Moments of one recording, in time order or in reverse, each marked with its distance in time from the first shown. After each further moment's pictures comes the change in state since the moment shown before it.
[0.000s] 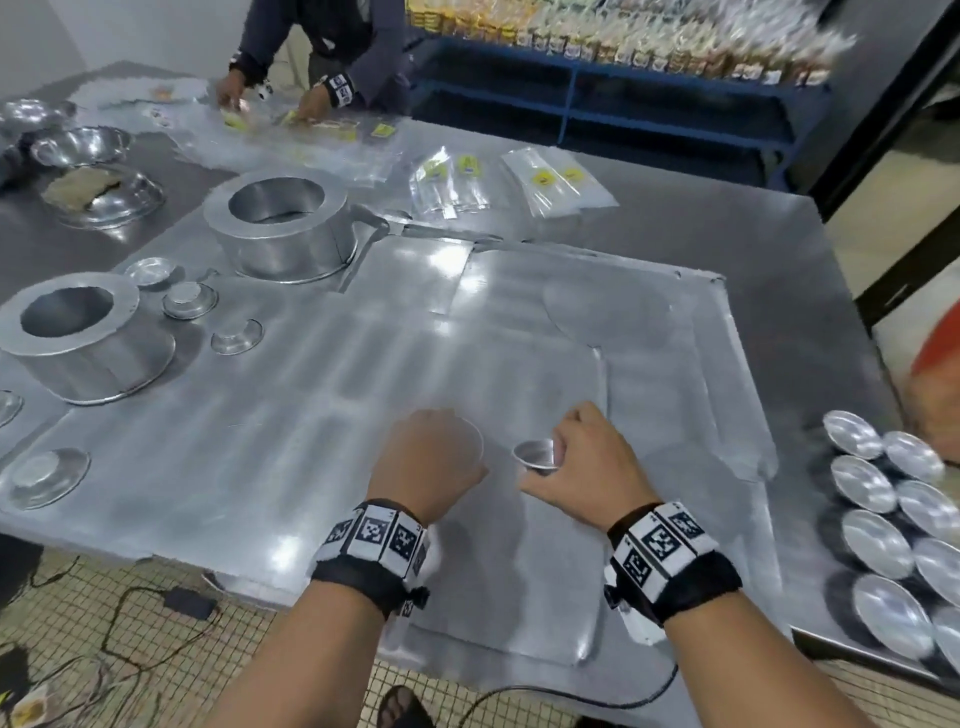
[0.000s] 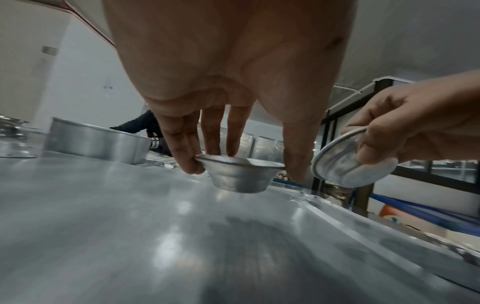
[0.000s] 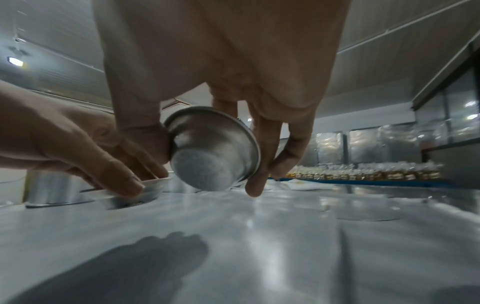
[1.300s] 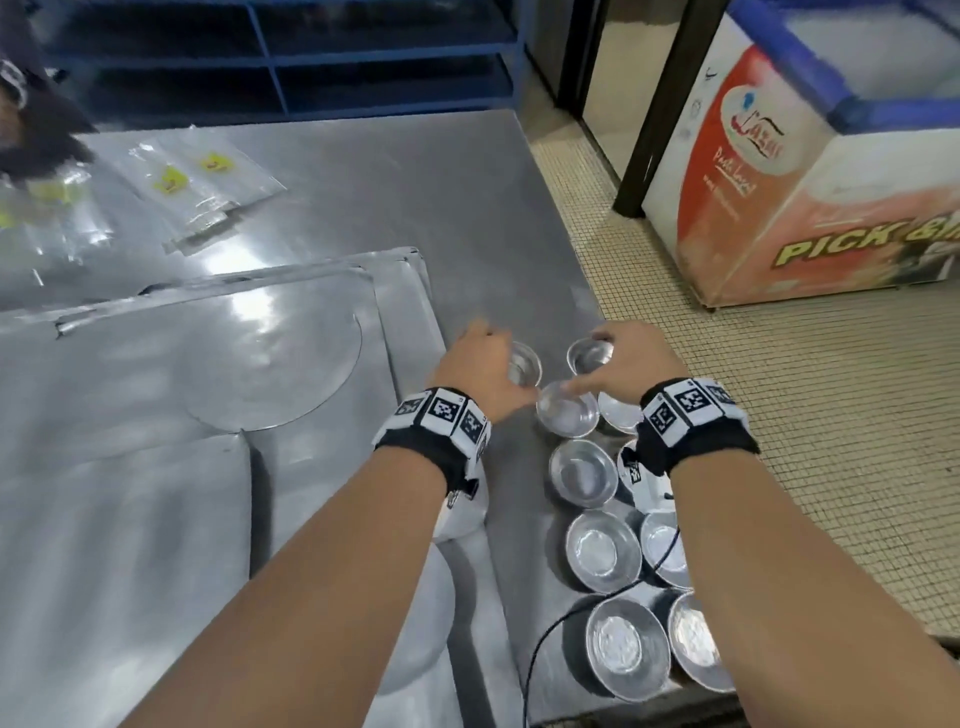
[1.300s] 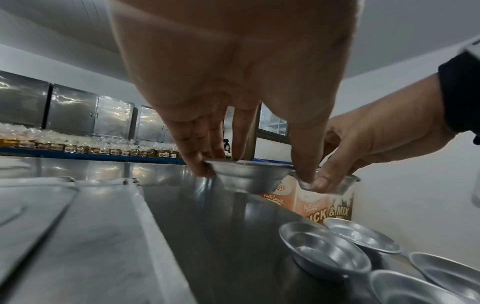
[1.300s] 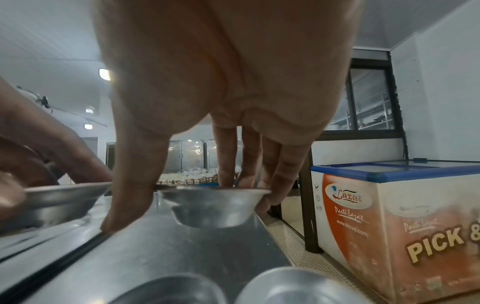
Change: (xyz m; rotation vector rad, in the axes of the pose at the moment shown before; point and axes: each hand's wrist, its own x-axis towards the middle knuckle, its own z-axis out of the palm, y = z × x) left_hand 0.182 0.411 0.262 0.233 -0.349 0.567; right_hand 0.064 0.435 -0.194 0.147 0.204 0.593
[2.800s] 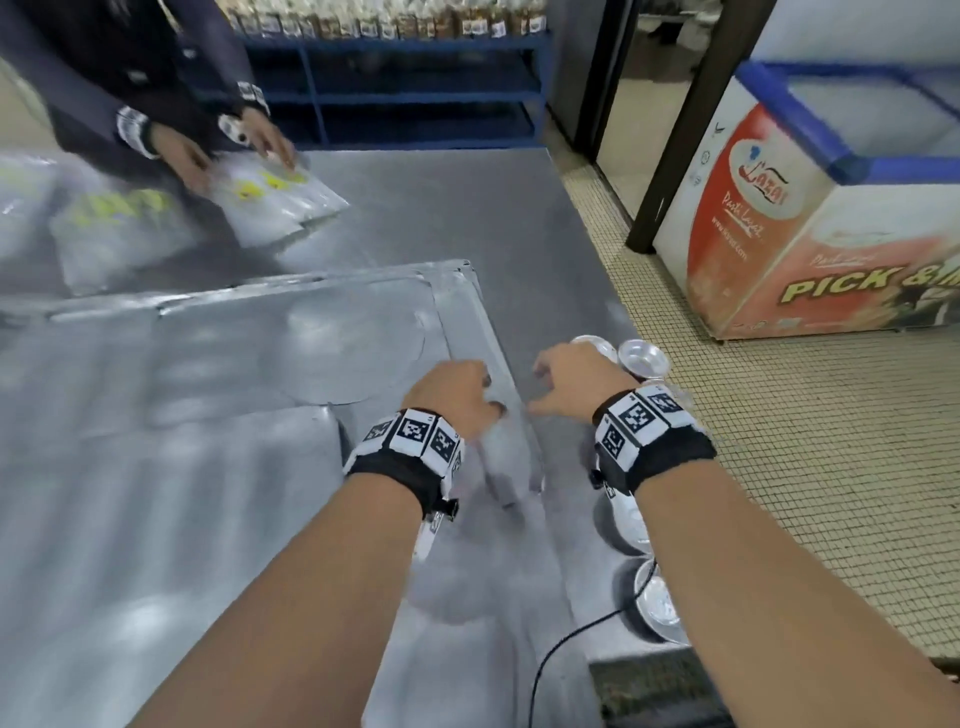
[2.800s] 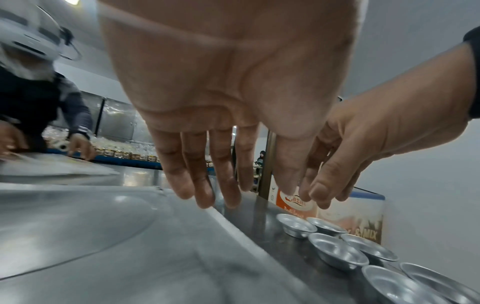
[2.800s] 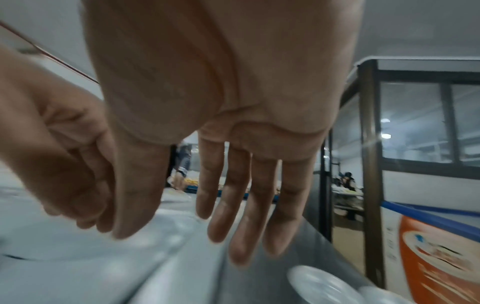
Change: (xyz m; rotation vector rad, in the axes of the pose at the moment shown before) left_hand -0.093 -0.074 -0.038 -0.050 -0.031 -0.117; right_hand -0.075 -0.116 0.041 -0.306 -0.182 -0.193
